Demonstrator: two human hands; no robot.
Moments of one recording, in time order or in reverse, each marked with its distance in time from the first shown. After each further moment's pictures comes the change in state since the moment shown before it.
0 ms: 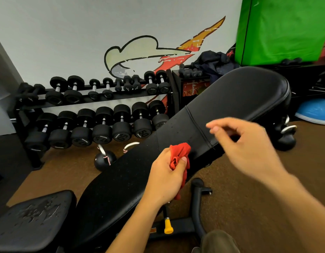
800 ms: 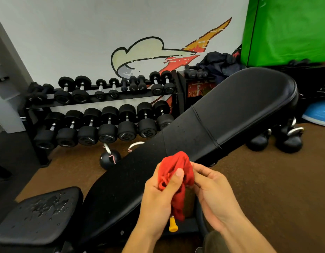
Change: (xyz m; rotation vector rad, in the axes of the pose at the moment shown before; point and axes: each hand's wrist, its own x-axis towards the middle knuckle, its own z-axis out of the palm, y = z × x) left_hand -0.065 0.008 -0.017 -0.642 0.041 -0.103; right_hand -0.076 -0.022 0.091 1.109 -0.151 0.651
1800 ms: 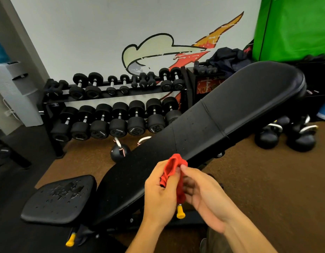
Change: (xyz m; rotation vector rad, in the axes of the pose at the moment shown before) left_hand -0.030 -0.007 -0.018 0.326 0.170 0.242; right_hand -0.033 0.015 0.015 -0.050 -0.133 0.266
